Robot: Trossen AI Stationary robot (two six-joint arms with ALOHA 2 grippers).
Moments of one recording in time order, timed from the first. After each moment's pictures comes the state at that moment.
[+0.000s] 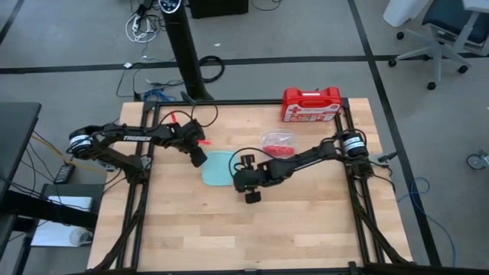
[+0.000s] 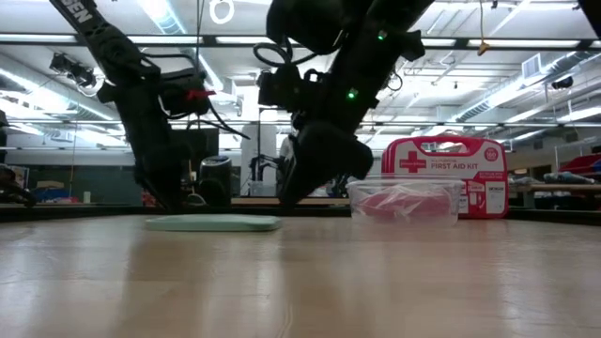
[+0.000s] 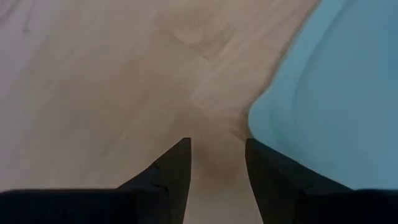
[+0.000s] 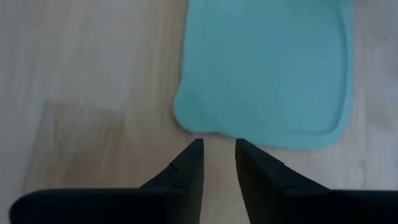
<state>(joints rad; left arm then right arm) 0.47 1.36 0.57 -0.34 0.00 -0.15 0.17 2.04 1.39 -0.37 0.33 -0.13</state>
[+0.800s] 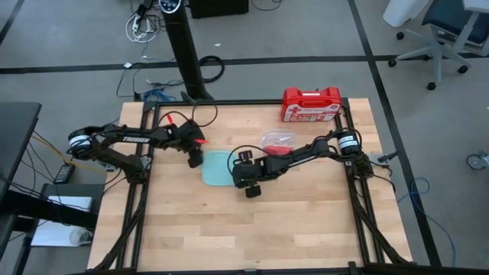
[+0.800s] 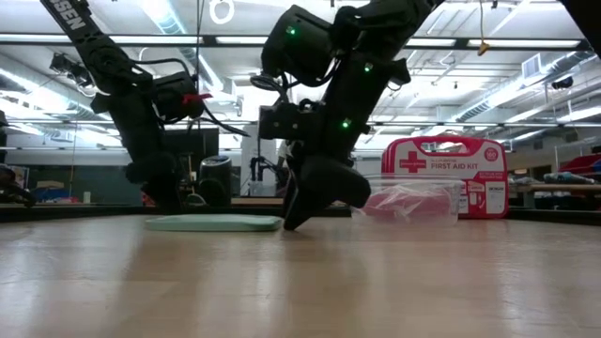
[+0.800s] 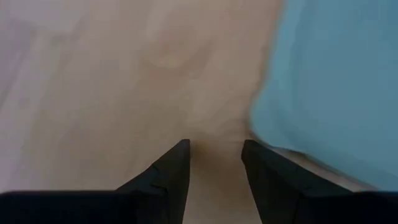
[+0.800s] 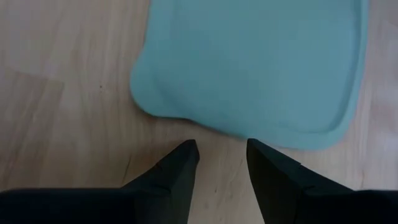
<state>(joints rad) 0.48 1.36 0.49 -0.19 0.04 0.15 0.10 2.10 1.39 -0.35 0.31 -0.26</state>
